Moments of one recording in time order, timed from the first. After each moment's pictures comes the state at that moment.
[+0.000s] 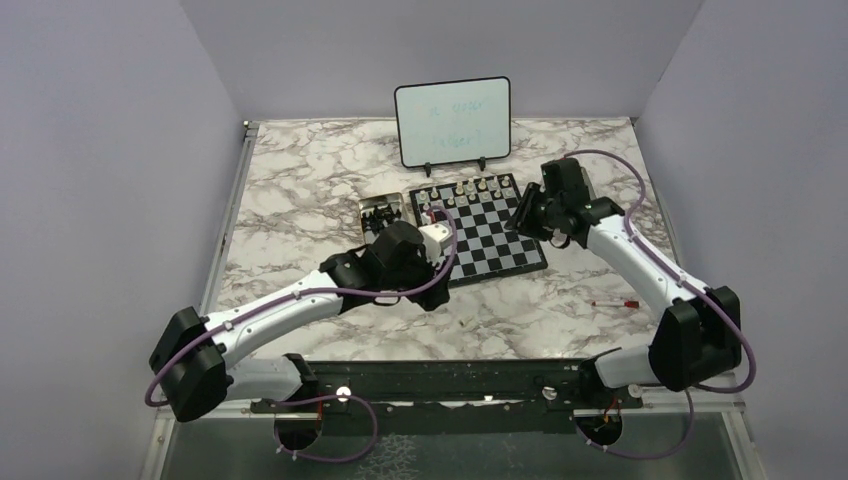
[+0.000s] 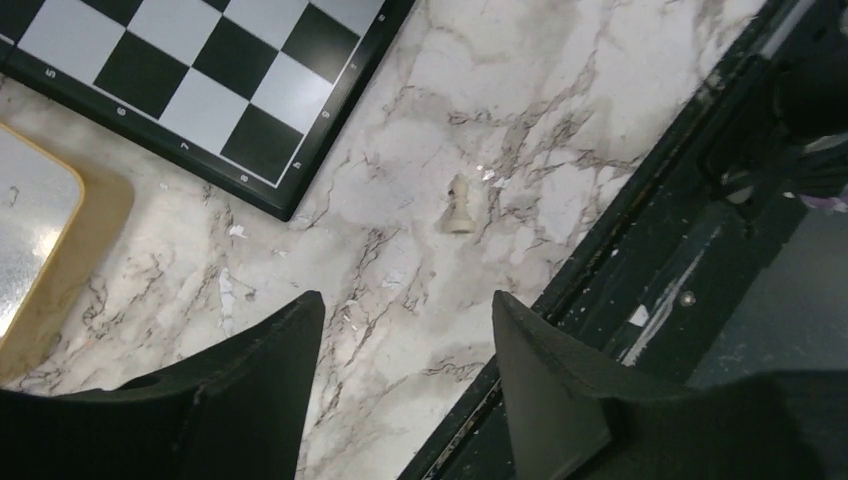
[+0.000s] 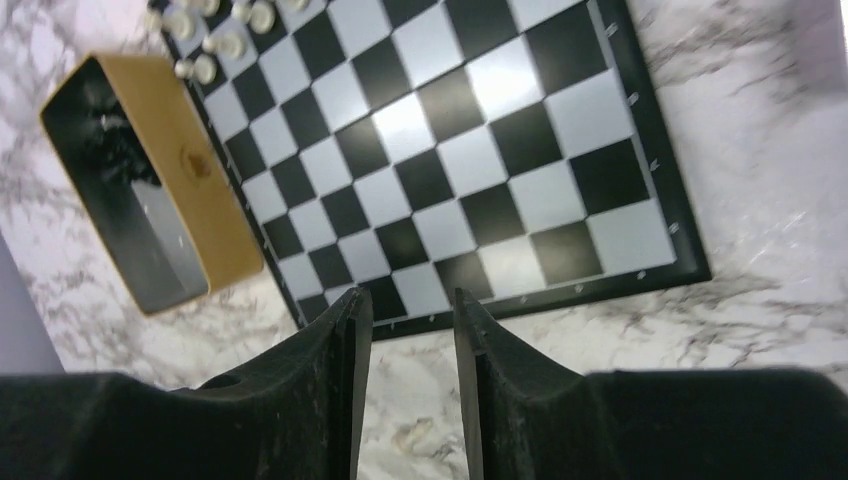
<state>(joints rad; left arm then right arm) -0.88 1.20 0.85 -0.35 0.21 -0.23 0.37 1.36 1.05 -0.53 -0.06 0.67</state>
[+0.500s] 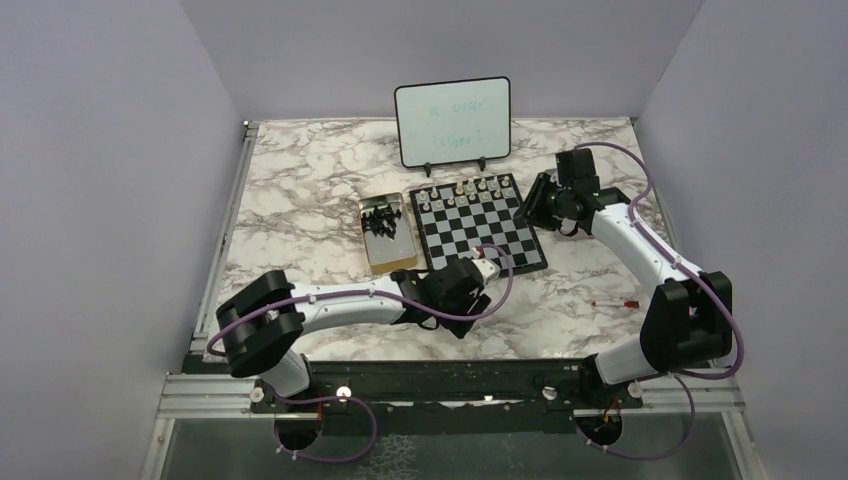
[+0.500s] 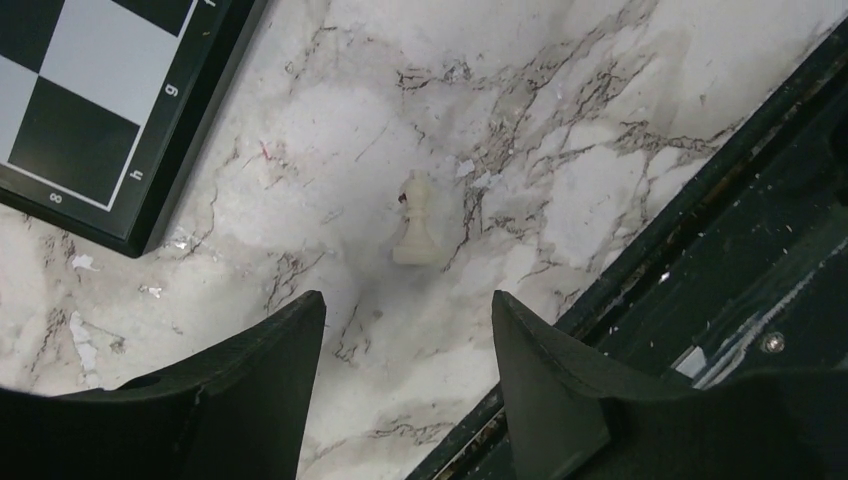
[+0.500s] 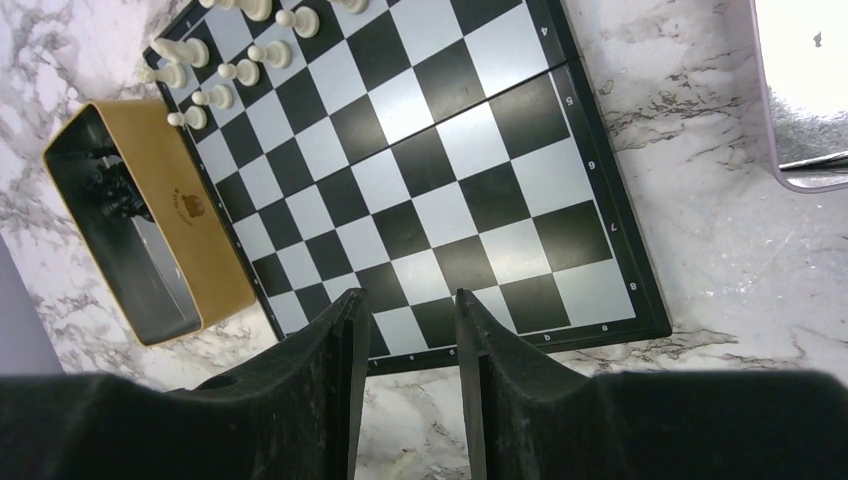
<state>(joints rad) -1.14 1.54 0.94 -0.32 -0.04 -0.33 0.22 1.47 1.11 -0.50 -0.13 0.60</state>
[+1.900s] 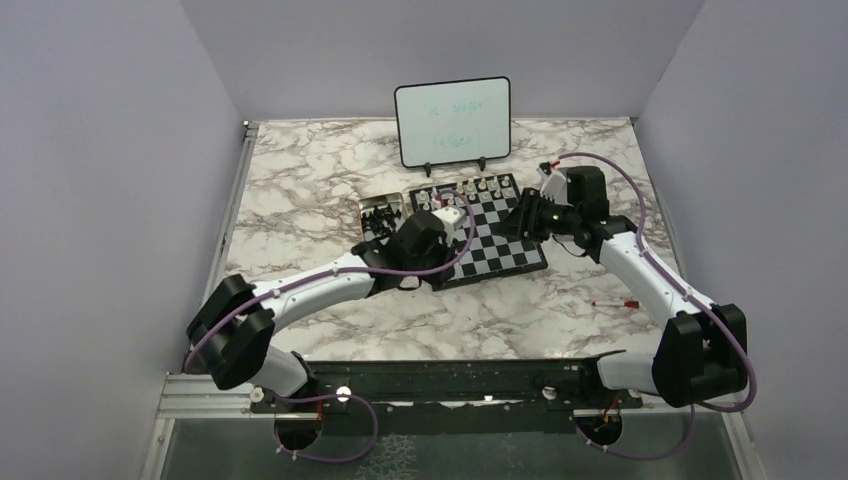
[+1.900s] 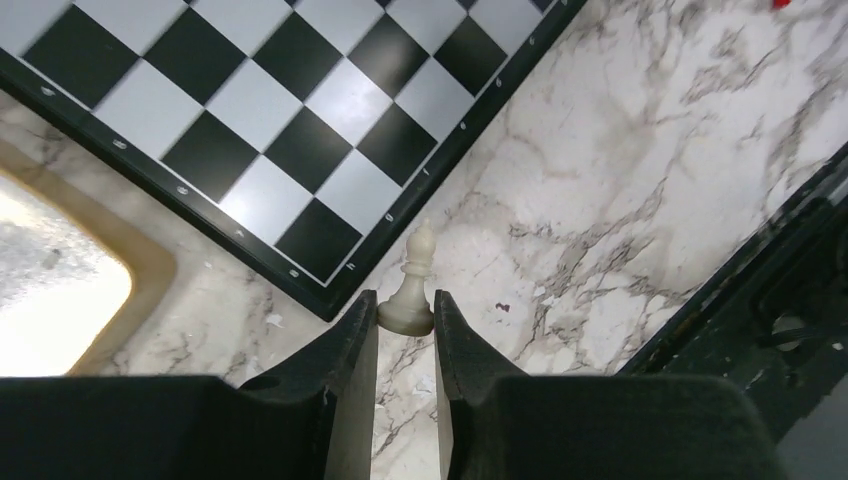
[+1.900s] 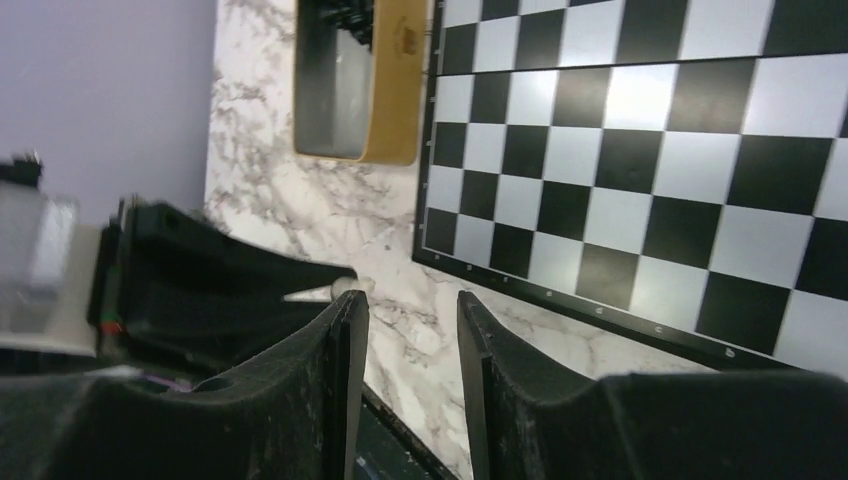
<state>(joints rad) -0.92 1.48 0.95 -0.22 0.02 -0.33 0.22 1.31 0.90 -0.27 -0.62 0.47</state>
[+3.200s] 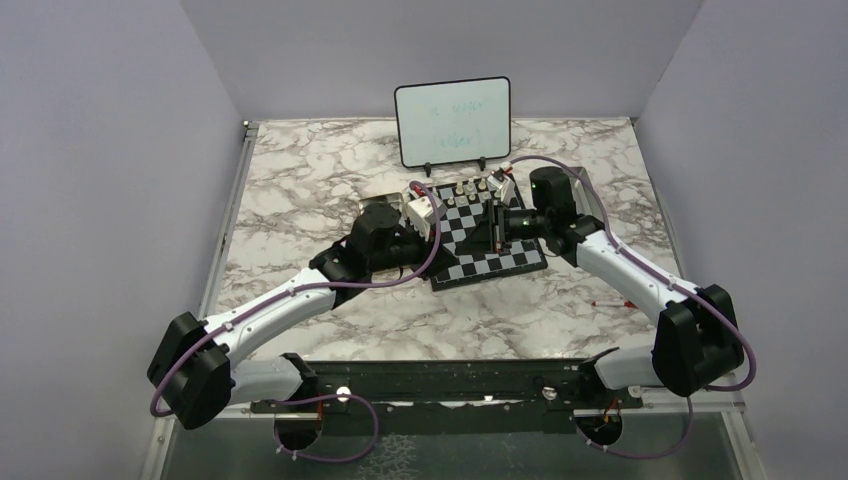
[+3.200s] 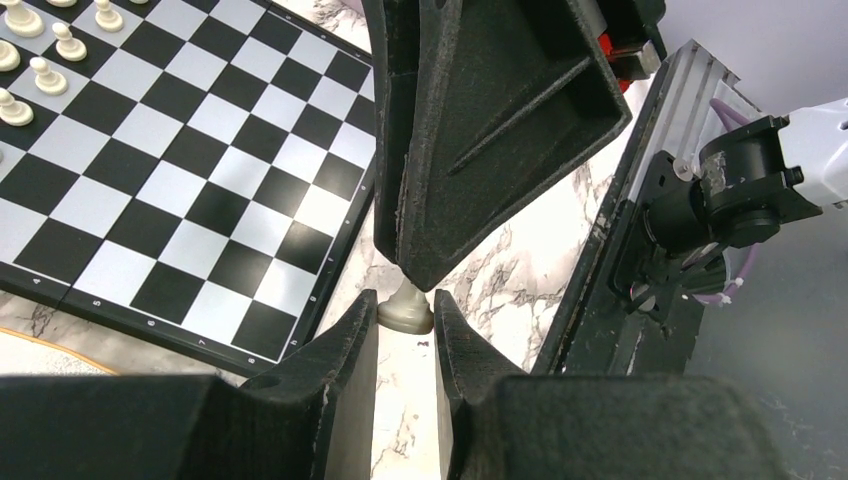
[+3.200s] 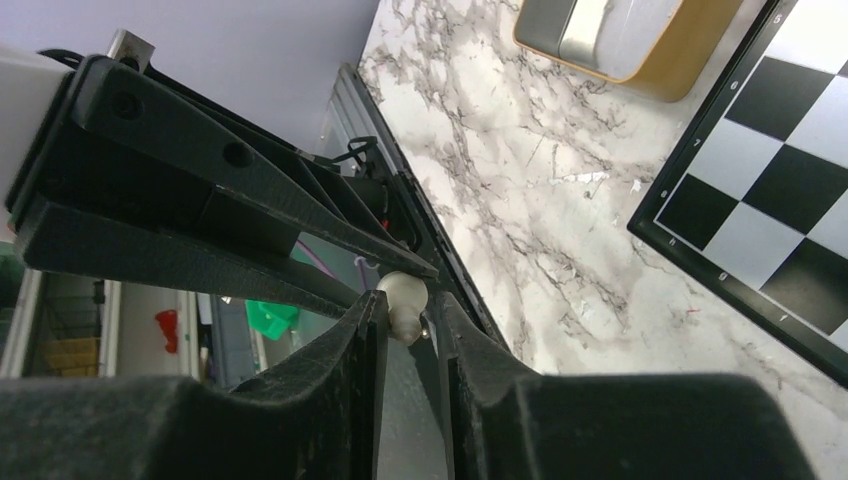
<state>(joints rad) -0.77 1.20 0.80 0.06 0.39 -0.24 0.43 1.37 0.92 -0.11 -0.92 0.60</state>
